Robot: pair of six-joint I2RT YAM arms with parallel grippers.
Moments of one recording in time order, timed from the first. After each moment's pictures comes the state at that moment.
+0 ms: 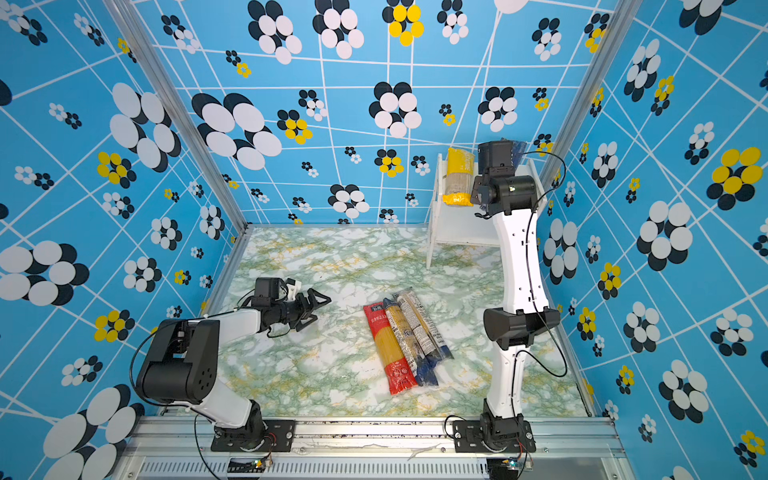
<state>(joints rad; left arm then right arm) -0.04 1.61 0.67 0.04 0.74 -0.73 0.14 2.06 2.73 -1.31 0.49 0.22</state>
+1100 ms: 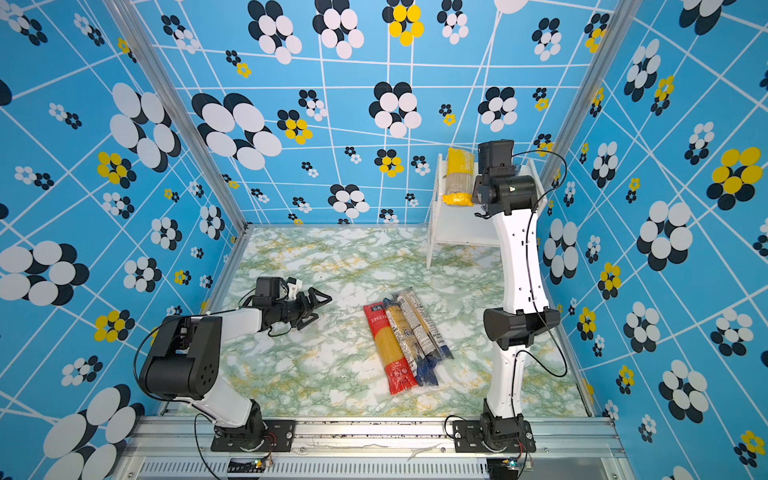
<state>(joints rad) -0.04 1.63 0.68 0.08 0.75 -0.73 0.14 2.06 2.73 -1.31 0.52 0.20</state>
